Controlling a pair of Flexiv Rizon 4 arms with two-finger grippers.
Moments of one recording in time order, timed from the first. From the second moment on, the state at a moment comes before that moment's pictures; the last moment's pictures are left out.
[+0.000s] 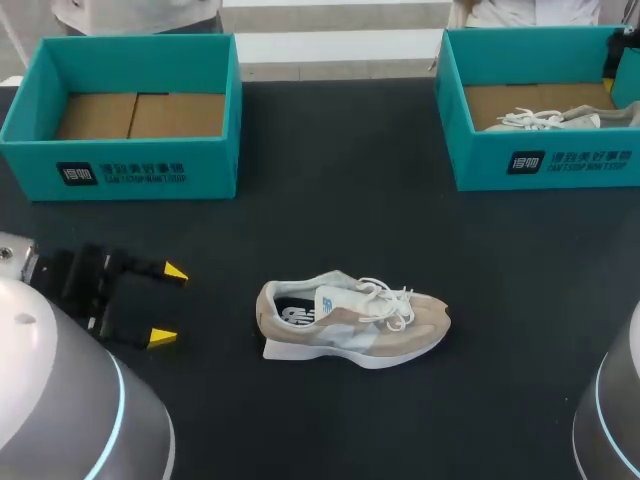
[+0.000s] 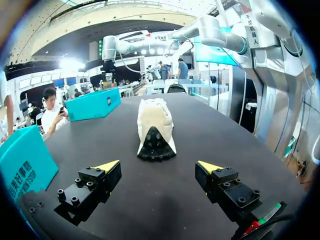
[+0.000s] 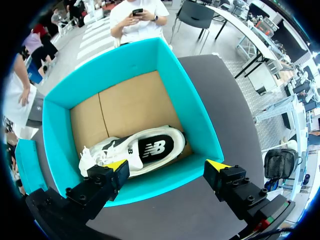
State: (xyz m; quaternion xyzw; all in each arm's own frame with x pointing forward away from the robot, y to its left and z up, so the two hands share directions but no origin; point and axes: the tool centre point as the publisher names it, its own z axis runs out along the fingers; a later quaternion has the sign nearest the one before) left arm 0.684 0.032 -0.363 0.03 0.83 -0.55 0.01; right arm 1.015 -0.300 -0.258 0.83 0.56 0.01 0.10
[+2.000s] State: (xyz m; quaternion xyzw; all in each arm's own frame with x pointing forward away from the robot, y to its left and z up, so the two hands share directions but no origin) left arm 0.688 -0.071 -0.394 0.03 0.82 -0.57 0.03; right arm 1.015 -0.300 -0.258 0.83 0.56 0.01 0.10
